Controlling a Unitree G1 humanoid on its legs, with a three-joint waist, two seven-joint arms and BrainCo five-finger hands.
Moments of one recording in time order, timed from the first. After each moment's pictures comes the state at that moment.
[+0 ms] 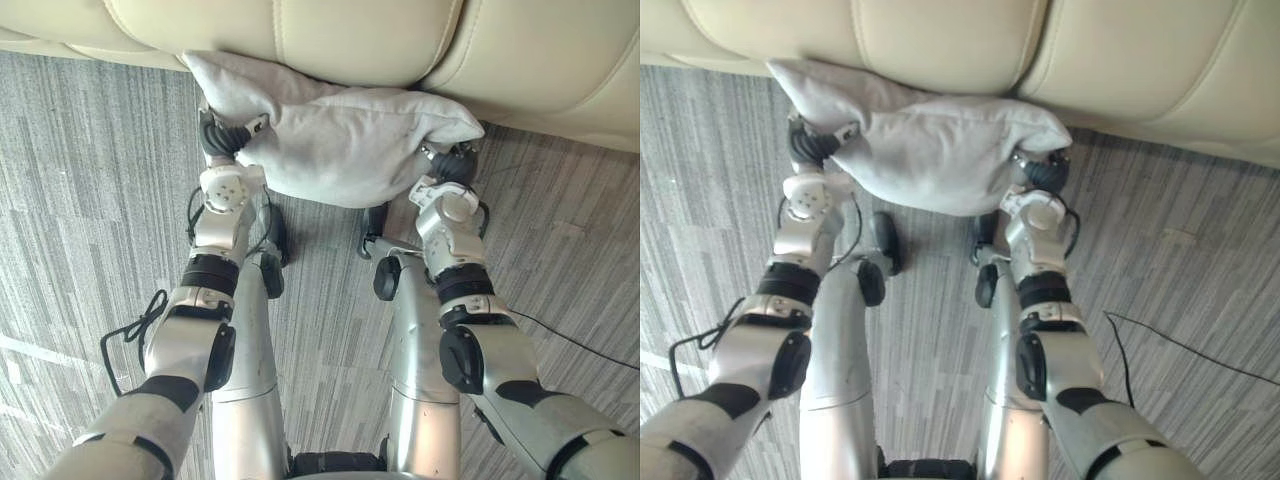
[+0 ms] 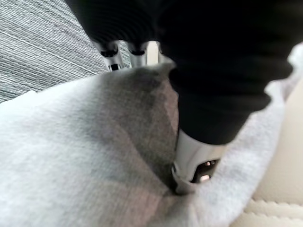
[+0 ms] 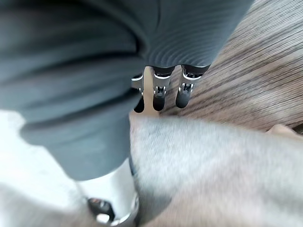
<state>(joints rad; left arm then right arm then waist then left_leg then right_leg) -1.00 0.22 0.03 0.72 -0.18 -0.08 0.44 -1.01 -0.07 -0.21 0.75 0.24 -0.04 -0.45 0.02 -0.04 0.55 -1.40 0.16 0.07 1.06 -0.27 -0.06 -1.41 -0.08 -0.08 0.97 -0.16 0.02</state>
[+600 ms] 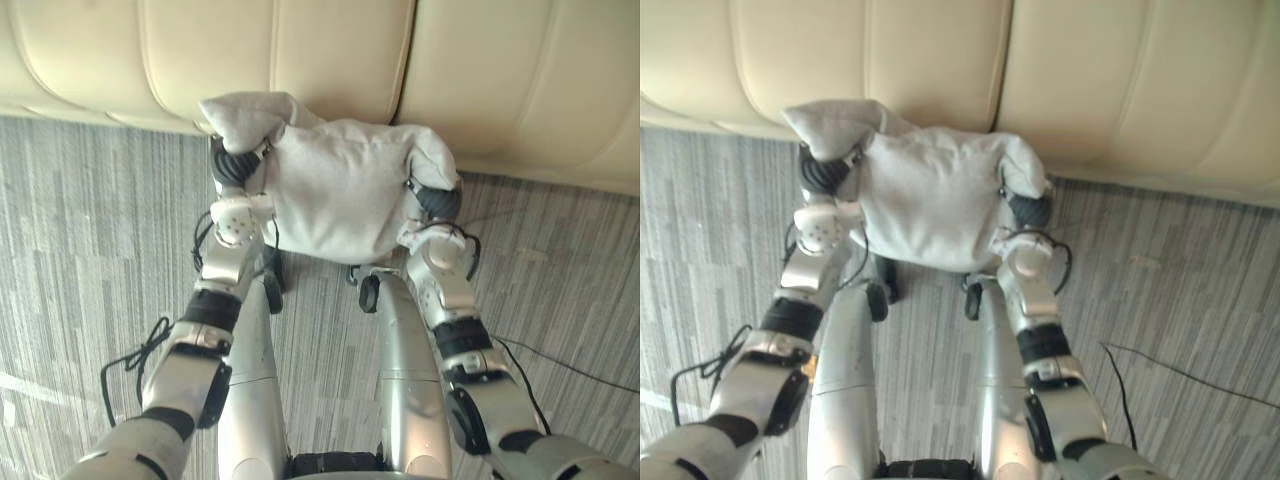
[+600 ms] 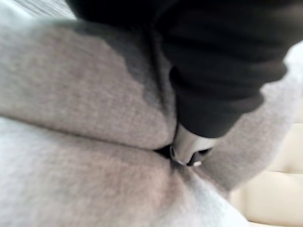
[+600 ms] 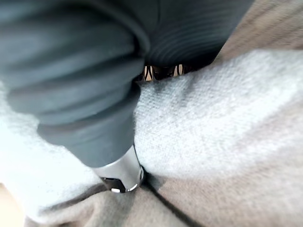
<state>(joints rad) -0.66 0.19 -0.15 0.39 -0.20 -0.12 0.47 -0.51 -0.06 -0.01 0.31 0.26 -0.11 -0.44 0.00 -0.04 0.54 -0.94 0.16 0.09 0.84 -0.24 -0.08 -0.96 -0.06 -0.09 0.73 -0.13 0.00</state>
